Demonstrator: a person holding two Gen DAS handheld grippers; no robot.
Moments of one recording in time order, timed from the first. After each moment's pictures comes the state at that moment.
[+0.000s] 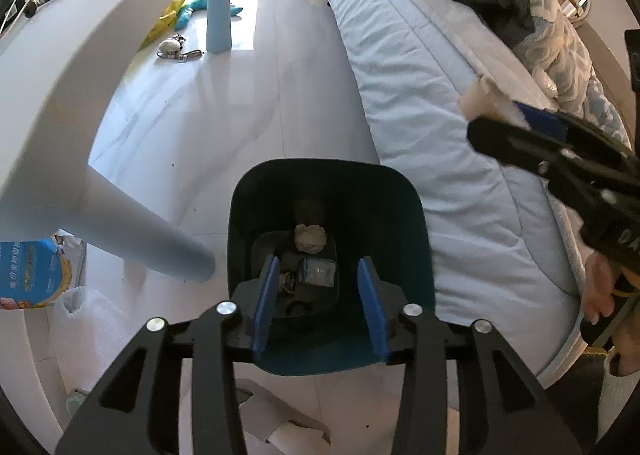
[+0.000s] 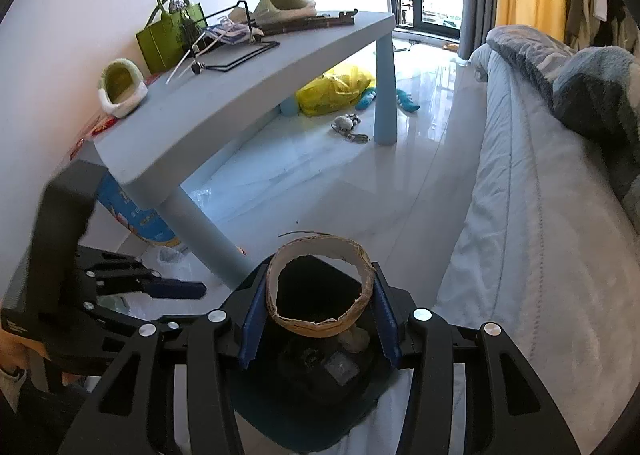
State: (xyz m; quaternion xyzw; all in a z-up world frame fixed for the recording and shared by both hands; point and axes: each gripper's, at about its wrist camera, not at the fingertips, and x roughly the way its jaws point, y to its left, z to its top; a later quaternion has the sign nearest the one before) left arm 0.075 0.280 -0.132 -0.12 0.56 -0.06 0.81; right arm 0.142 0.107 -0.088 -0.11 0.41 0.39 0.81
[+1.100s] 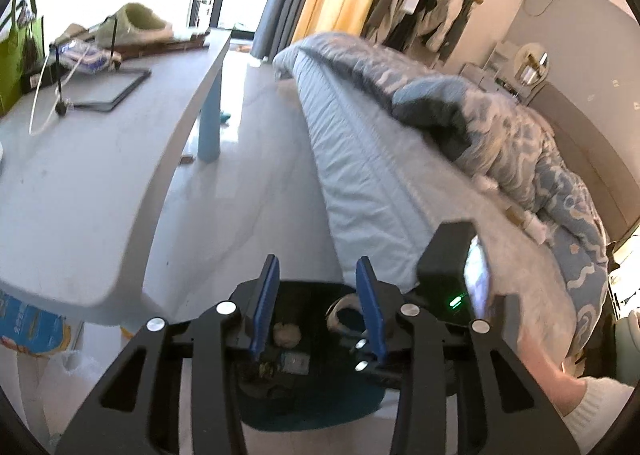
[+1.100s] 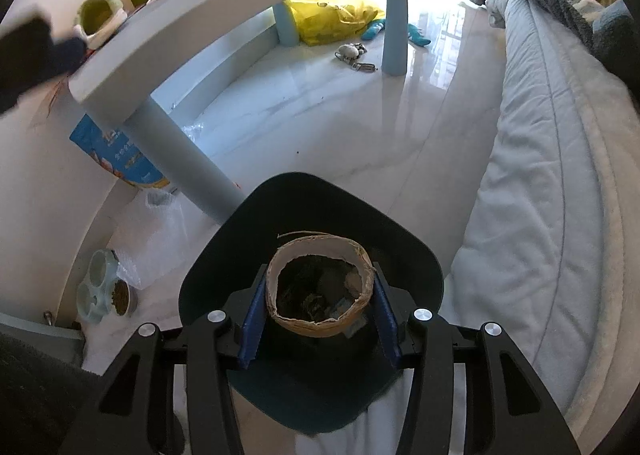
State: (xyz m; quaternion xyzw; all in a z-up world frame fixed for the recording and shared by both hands) left arm 0.067 0.282 -0.028 -0.14 0.39 -0.07 0.91; right arm 0.138 0.137 -0.154 -0.16 0.51 0.38 0.76
